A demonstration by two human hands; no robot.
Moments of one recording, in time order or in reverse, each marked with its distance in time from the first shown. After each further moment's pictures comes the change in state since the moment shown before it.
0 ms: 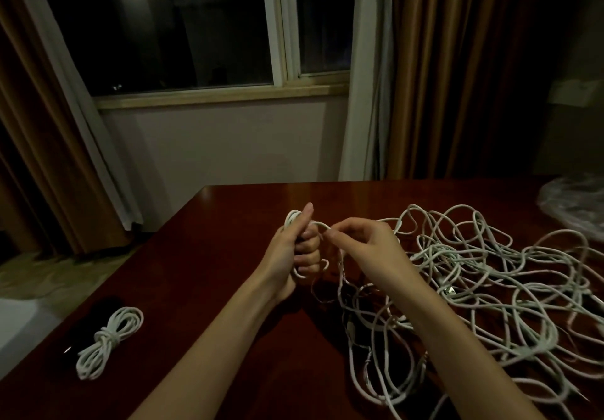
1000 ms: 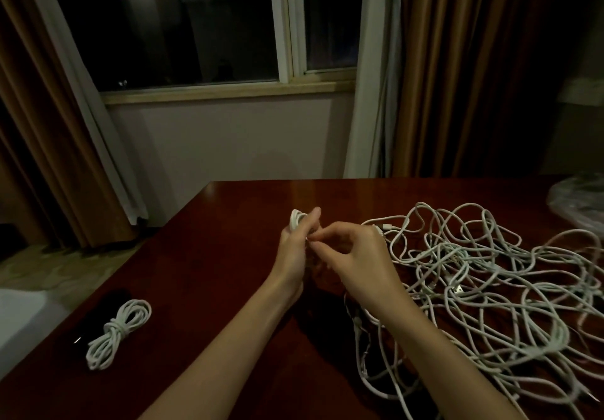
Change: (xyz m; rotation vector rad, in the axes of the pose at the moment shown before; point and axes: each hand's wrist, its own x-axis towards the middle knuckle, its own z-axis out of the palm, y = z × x) left_hand 0.003 -0.013 0.004 0.164 0.268 0.164; right_hand -0.011 -0.001 0.030 -0.136 0.041 -0.125
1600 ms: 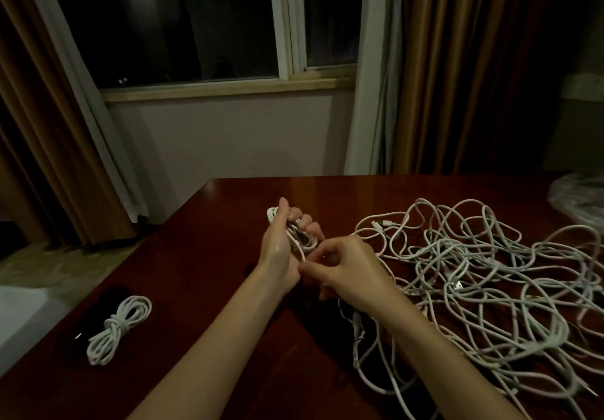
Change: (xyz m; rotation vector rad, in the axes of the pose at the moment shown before) left_hand 0.006 0.008 -0.007 -0.606 0.024 -0.220; right_hand -0.002 0.006 0.002 -0.095 -0.229 0.191
